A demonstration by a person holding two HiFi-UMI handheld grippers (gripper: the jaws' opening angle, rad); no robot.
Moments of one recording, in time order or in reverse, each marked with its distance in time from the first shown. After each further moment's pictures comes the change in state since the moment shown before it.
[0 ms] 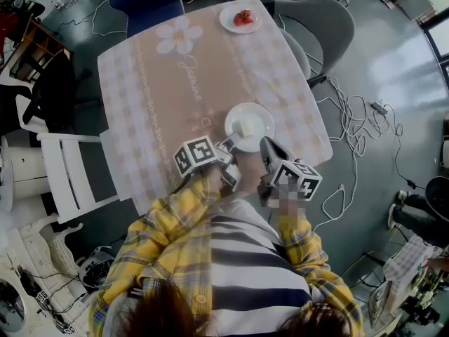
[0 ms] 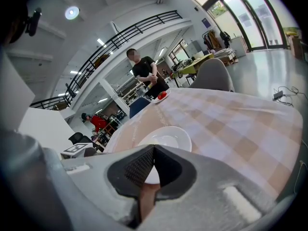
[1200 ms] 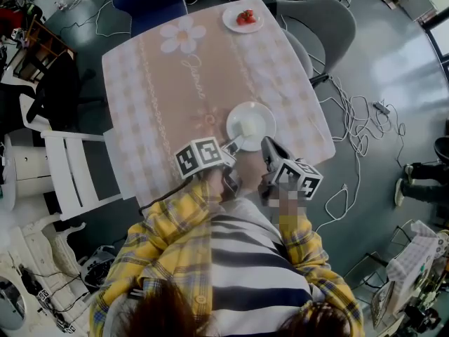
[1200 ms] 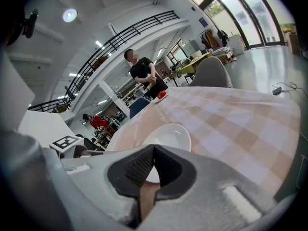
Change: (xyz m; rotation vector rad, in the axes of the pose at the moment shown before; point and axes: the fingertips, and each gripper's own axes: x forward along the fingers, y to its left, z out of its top) left arm -0.027 0.002 -0.007 0.167 0.038 0.185; right arm -0.001 0.003 -0.008 0.024 -0.008 0.004
